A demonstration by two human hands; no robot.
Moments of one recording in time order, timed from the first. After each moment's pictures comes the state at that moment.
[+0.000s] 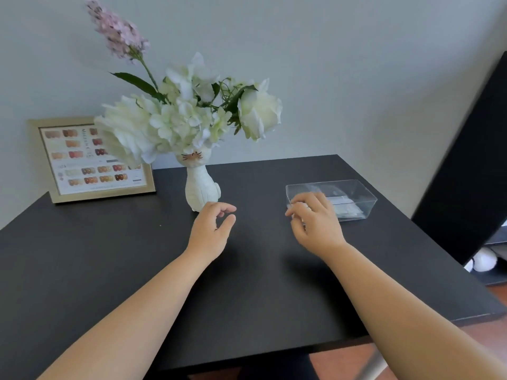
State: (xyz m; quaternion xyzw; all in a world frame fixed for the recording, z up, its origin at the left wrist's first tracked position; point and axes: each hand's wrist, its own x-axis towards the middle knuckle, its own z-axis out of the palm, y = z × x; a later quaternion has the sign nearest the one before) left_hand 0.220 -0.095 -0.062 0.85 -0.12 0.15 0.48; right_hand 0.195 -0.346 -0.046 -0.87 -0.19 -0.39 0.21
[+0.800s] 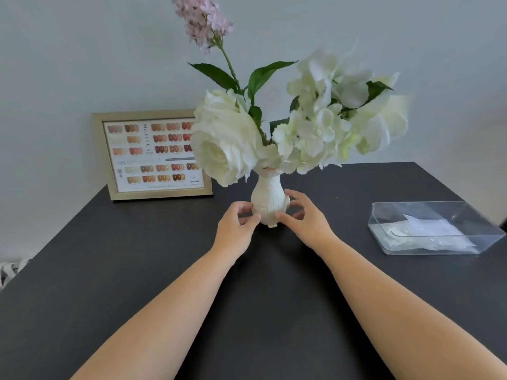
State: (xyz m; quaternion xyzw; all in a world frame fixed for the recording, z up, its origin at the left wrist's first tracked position) left_hand 0.282 0.000 -0.063 0.81 0.03 0.07 0.58; right_hand 0.303 -0.189 -0.062 -0.85 -0.07 -0.05 0.52
